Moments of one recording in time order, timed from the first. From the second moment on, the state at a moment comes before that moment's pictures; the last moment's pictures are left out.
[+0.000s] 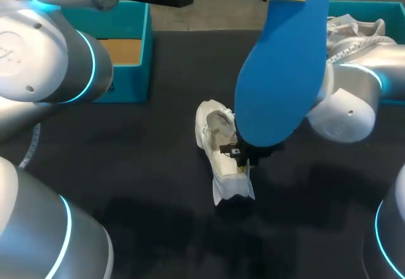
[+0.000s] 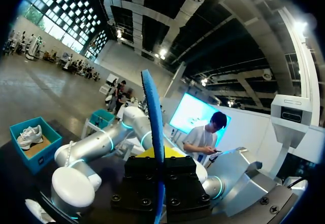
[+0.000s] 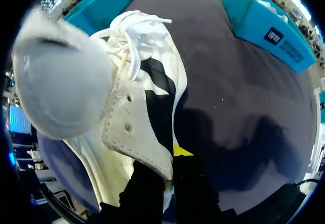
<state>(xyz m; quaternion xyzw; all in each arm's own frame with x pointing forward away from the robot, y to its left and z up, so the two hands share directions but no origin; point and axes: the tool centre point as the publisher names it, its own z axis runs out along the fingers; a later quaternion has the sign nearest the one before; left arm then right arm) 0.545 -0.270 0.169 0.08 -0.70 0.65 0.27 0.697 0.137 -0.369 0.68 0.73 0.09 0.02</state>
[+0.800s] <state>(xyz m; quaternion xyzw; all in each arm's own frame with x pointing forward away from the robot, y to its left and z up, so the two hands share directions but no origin) 0.545 -0.270 0.169 0.08 -0.70 0.65 0.27 0.684 0.142 -0.407 0.72 0.69 0.11 0.01</state>
